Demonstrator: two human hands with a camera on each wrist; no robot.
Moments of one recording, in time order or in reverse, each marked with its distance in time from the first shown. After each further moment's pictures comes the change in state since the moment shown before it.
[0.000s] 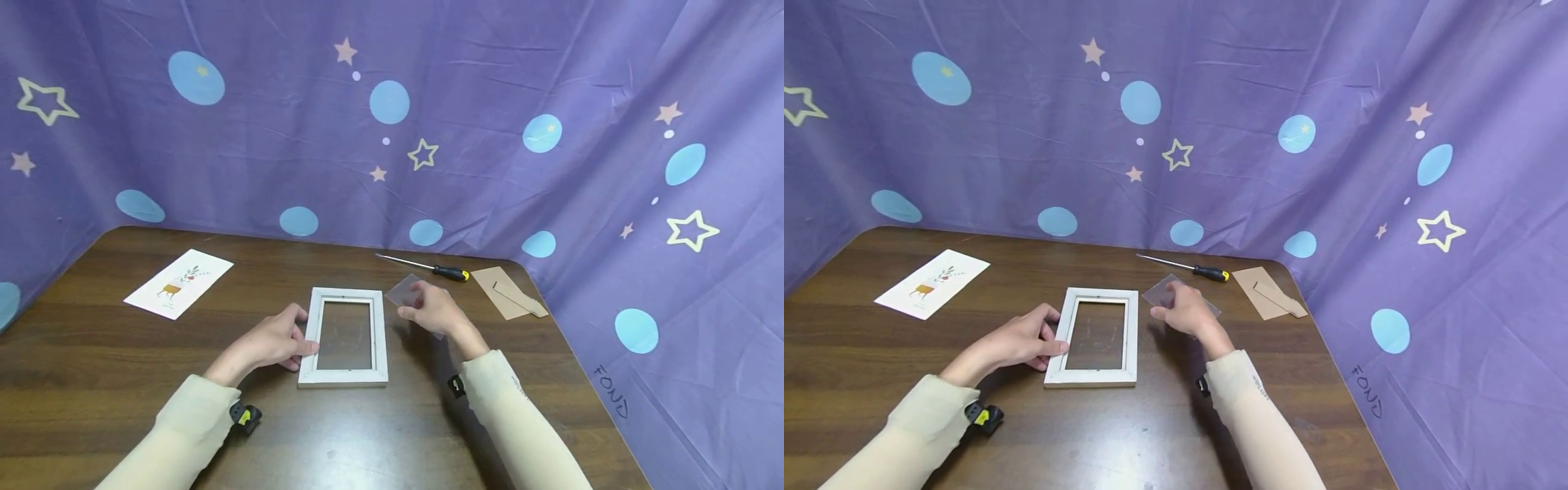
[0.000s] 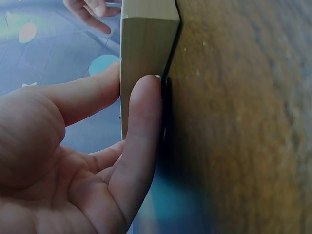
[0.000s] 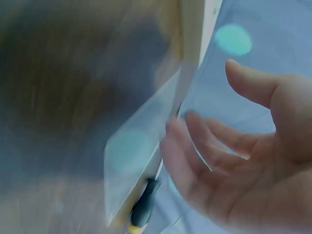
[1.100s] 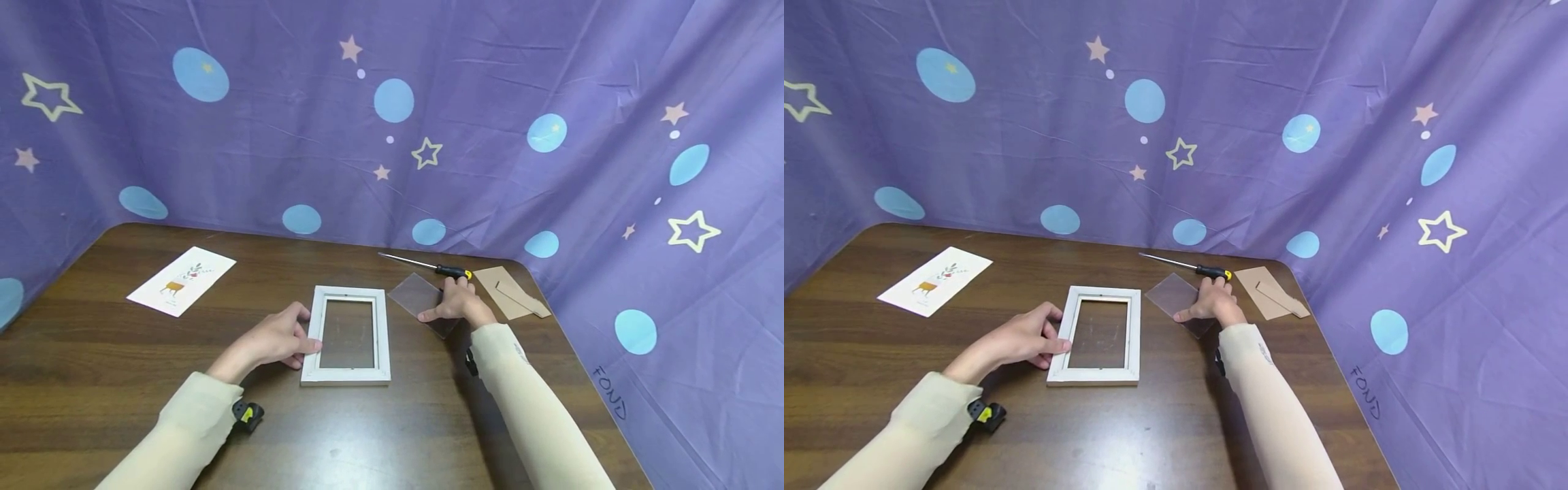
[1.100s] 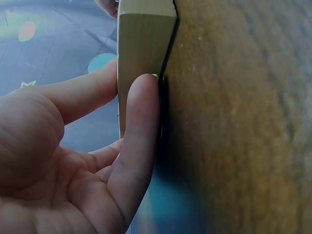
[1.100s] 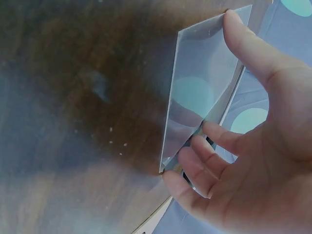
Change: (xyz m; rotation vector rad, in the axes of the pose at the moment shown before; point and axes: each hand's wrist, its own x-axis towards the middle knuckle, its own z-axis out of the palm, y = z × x) left_hand -0.003 0.003 -0.003 0.000 -0.001 -0.003; right_hand 0.031 0.044 -0.019 -0.349 -0.086 0.242
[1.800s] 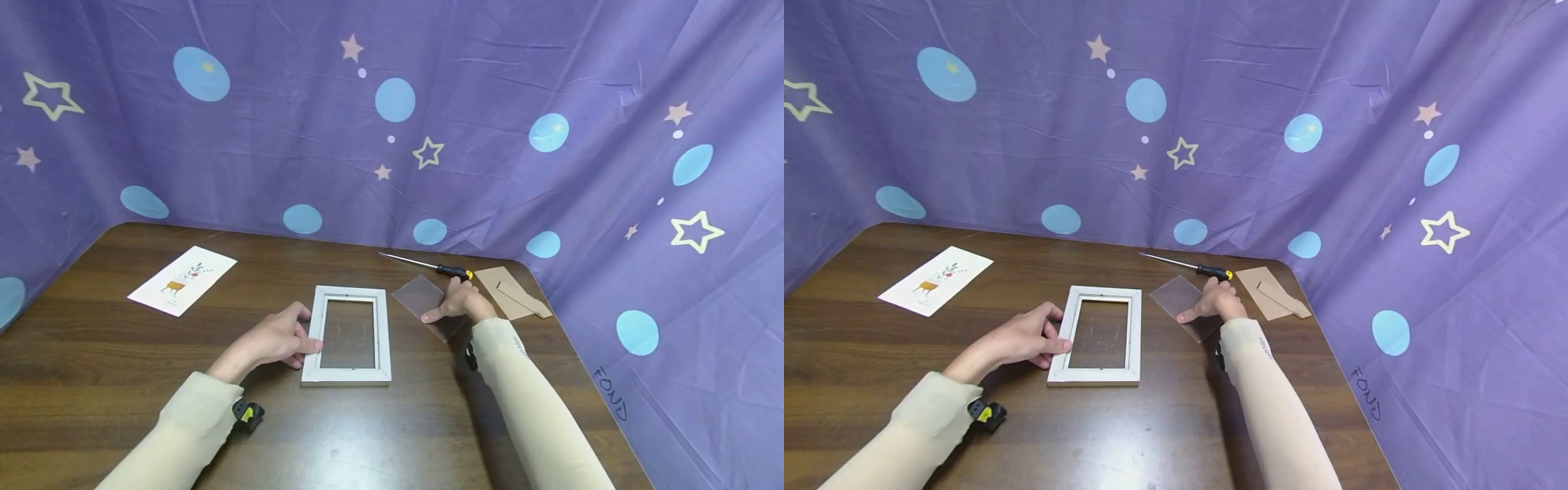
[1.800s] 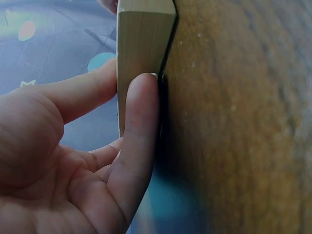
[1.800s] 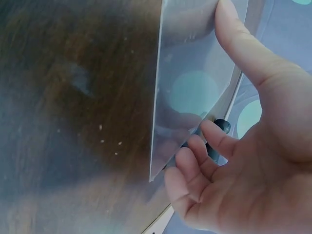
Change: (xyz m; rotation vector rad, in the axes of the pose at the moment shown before) left_hand 0.001 -0.001 -0.001 0.008 -0.003 -0.001; right_hand 0.010 0.006 -0.005 -0.050 -0.095 0.077
